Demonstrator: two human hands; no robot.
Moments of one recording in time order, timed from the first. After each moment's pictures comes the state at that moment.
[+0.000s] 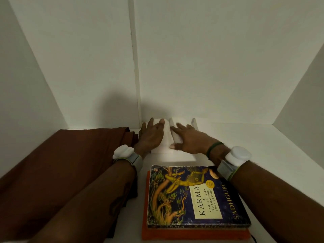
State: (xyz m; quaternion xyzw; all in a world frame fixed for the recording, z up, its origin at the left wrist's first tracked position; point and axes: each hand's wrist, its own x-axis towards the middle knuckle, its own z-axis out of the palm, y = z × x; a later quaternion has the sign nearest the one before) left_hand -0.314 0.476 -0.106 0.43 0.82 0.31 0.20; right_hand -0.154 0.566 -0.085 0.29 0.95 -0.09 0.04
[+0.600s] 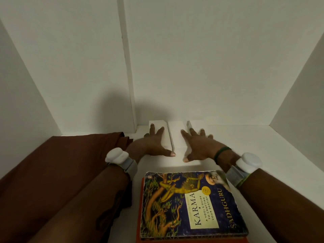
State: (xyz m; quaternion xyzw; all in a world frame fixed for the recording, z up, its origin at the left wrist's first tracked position) left_hand -0.314 0.483 -0.093 0.55 0.80 0.05 0.24; right_hand -0.122 0.583 -0.085 0.37 0.92 -0.06 0.12
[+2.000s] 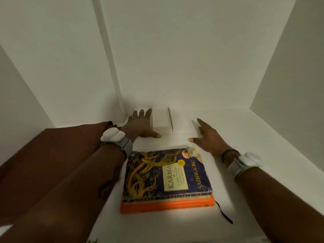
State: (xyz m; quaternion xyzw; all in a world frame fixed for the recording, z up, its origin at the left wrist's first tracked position) left_hand -0.285 0.485 -0.071 0.54 0.84 -0.01 0.09; right_hand -0.015 0.599 -0.135 0.42 0.82 -0.33 -0.20
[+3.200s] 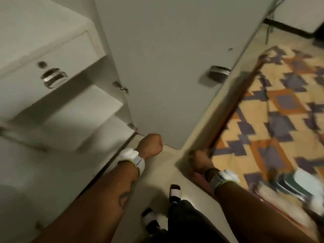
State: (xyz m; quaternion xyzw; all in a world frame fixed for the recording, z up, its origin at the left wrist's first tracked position) left_hand 0.372 0.060 -0.339 0.80 0.50 -0.07 0.34; right_hand 0.581 -0.067 -0.393 0.79 0.49 -0.37 -0.01
